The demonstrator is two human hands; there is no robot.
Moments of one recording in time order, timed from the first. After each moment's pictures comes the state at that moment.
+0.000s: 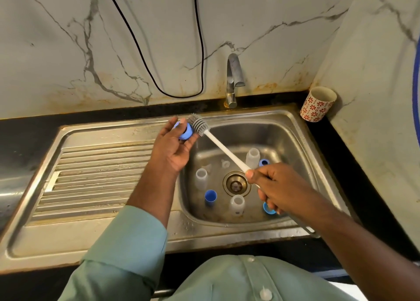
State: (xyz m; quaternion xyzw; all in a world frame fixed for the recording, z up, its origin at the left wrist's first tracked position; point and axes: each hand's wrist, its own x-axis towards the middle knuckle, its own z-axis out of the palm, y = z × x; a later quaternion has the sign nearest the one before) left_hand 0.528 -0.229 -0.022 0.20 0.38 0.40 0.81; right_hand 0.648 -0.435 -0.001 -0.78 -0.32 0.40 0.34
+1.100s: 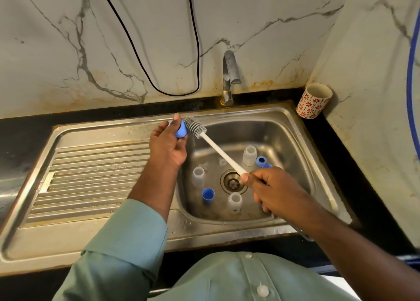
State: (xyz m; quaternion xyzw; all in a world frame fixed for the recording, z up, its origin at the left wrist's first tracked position) left_hand 0.536 -0.220 -0.035 0.18 0.42 0.45 0.77; right_hand 0.641 -0.440 -0.010 -0.79 -0.35 0.38 0.33
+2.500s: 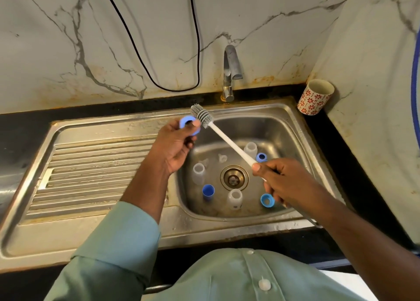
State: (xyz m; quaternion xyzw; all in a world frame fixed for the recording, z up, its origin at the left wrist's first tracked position) left_hand 0.520 -0.231 -0.027 0.43 0.40 0.29 0.76; right_hand 0.655 -0.442 0.001 -0.79 -0.30 0.39 0.37
